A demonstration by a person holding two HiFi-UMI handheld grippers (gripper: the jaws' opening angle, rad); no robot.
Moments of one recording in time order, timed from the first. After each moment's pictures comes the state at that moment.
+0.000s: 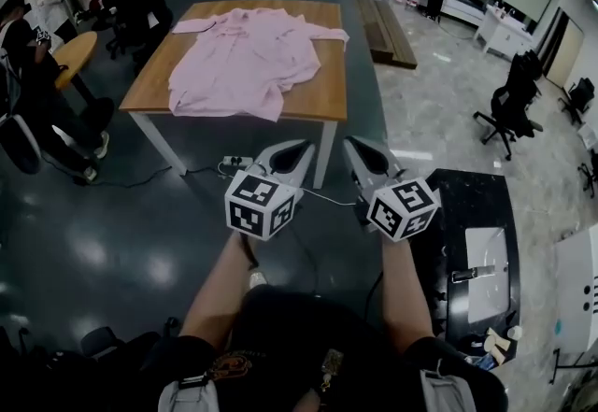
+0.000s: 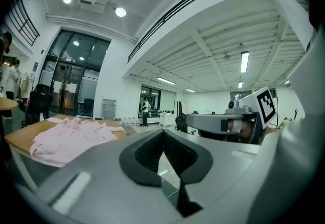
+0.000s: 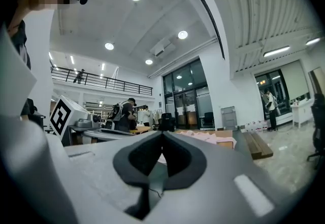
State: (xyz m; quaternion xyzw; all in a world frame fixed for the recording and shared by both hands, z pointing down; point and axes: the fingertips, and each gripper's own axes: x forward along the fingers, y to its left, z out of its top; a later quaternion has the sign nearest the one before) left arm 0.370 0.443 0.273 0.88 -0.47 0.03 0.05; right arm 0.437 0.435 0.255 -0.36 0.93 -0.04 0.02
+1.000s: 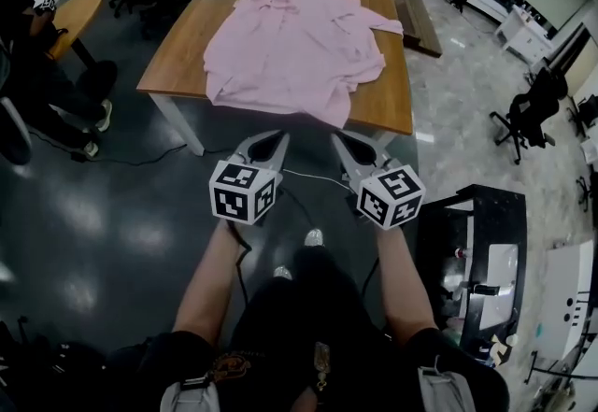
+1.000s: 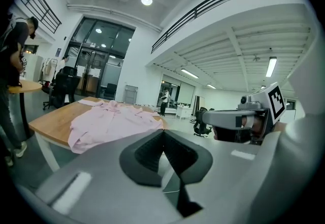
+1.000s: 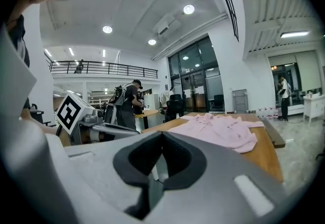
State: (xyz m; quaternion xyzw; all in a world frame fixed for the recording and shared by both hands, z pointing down) left arm 0.079 0.337 0.357 0.83 -0.53 0.05 0.15; right arm 0.173 0.329 0.329 -0.31 0.94 -0.08 -0.08
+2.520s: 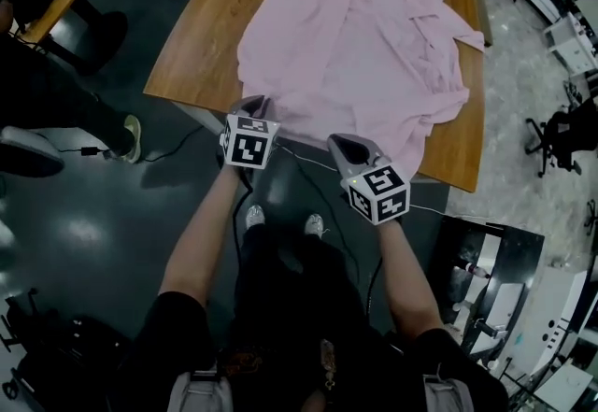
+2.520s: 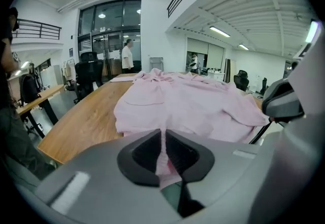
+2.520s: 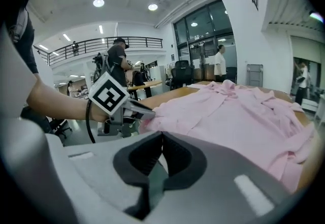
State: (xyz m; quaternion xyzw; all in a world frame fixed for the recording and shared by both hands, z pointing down) left arm -0.172 0.098 0.539 0.72 -0.62 0.26 0.20; right arm -0.018 0.148 0.494 -0.24 0.93 -0.13 -0.24
